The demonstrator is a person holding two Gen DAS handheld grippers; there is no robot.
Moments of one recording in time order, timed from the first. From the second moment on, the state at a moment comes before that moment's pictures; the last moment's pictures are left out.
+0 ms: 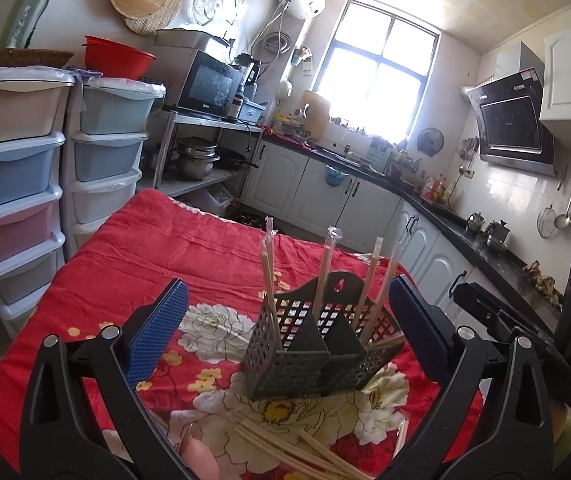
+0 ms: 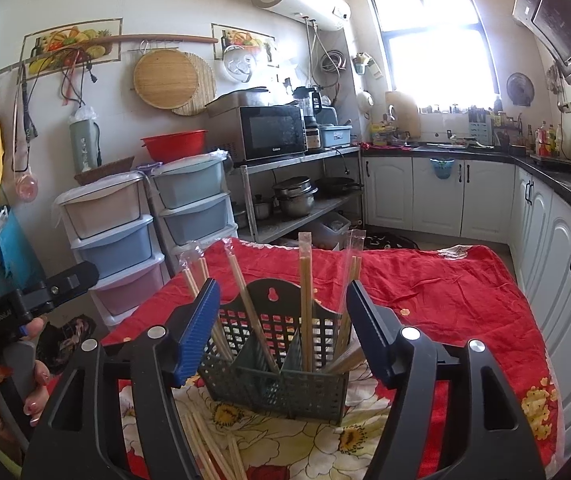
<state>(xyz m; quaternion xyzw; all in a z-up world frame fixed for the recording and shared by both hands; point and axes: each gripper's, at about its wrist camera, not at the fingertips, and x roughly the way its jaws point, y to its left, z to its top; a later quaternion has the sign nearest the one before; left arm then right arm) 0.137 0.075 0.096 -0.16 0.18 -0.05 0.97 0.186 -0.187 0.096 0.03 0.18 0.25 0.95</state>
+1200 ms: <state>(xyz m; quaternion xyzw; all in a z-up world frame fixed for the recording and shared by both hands) 0.135 0.082 0.011 -0.18 0.29 -0.02 0.94 0.153 -0.166 0.022 -0.04 0.29 0.28 0.91</state>
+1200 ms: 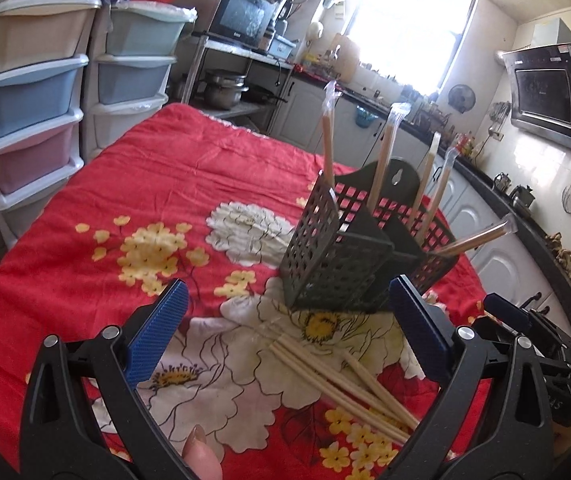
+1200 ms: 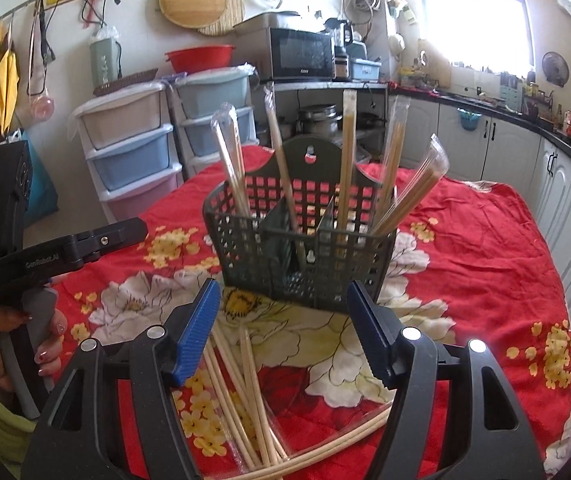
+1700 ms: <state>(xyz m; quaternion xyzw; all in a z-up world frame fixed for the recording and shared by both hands) 0.139 0.079 -0.021 -0.17 0.35 -0.02 0.92 0.158 -0.149 -0.010 -0.07 0.35 0.30 0.88</state>
